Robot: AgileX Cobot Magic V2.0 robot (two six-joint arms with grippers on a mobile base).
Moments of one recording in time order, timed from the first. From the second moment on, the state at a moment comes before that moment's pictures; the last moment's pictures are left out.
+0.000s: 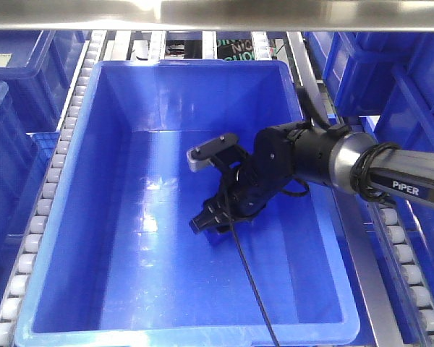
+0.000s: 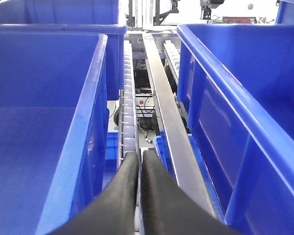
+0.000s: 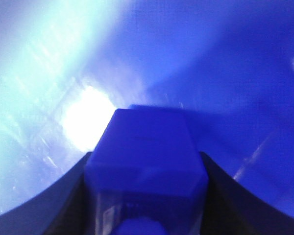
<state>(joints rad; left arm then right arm) -0.01 0.03 0.03 0.01 0.10 -0.04 0.55 1.94 -1.38 0.18 0.68 -0.26</state>
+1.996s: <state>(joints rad) -0.01 0.03 0.03 0.01 0.10 -0.04 0.55 1.80 -1.54 0.21 0.80 -0.22</state>
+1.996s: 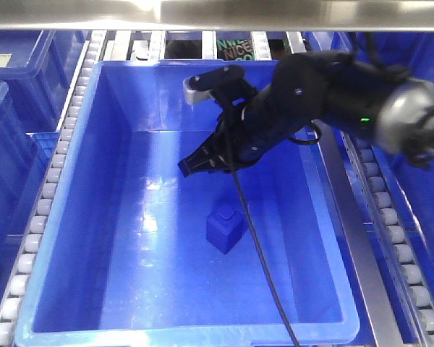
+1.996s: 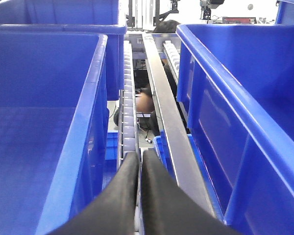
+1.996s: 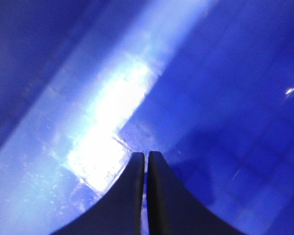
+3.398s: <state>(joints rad) -0.01 0.03 0.03 0.01 0.10 -0.04 0.55 0.62 -0.69 0.35 0.60 -0.28</state>
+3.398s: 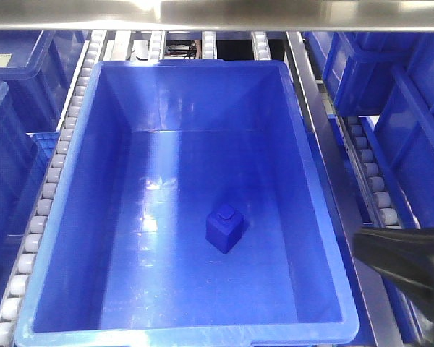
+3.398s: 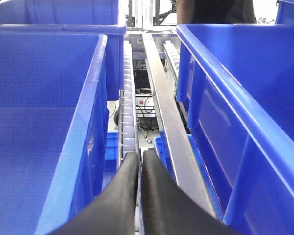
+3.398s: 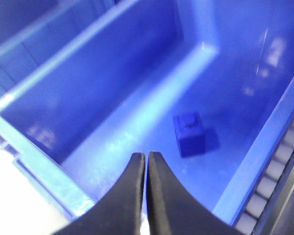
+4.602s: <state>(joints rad) -0.01 0.03 0.03 0.01 0.10 -0.04 0.01 0.26 -0.35 0.28 0.44 -0.33</state>
